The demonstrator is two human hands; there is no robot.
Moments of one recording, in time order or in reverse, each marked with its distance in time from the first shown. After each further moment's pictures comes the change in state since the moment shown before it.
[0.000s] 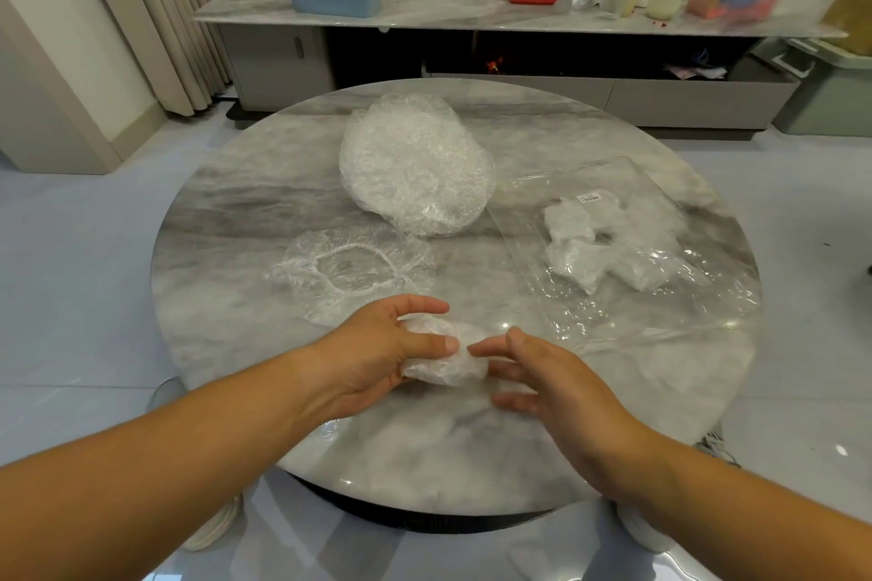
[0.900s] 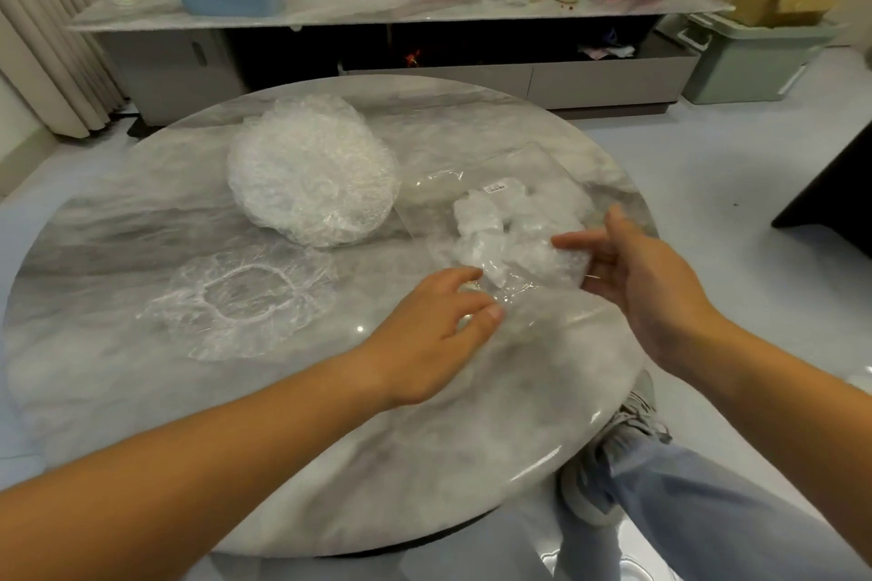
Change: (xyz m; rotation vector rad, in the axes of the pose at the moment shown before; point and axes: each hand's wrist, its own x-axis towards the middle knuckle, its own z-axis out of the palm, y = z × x) left_hand 0.052 -0.001 0.110 1.139 -0.192 0.549; right_hand 0.012 -0.049 -0.155 -0.069 0.441 -0.166
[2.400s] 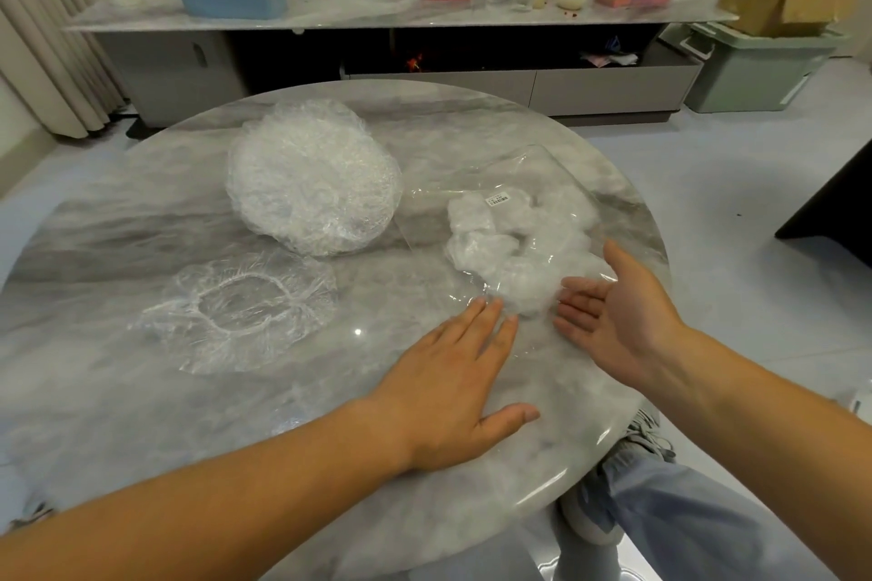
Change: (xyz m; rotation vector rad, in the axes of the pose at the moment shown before) left_hand -0.002 -0.012 0.035 0.591 -0.149 0.160; right_hand 0.019 0.016 0.016 0.410 0.219 0.516
